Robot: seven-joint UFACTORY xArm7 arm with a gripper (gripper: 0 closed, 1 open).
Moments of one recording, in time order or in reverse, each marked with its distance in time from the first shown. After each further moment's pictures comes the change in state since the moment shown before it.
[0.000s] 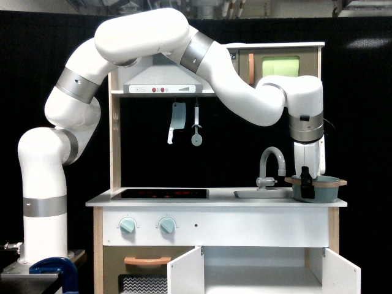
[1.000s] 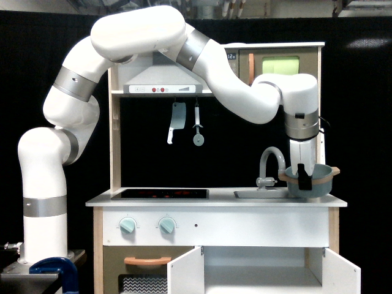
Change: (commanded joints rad) arm -0.017 -0.099 0.012 -0.080 -0.002 0.018 0.011
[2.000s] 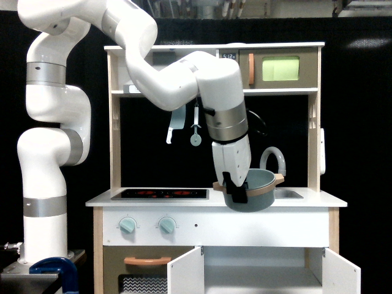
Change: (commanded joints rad) arm -0.296 -0.373 -0.201 -0.554 0.058 0.137 -0.528
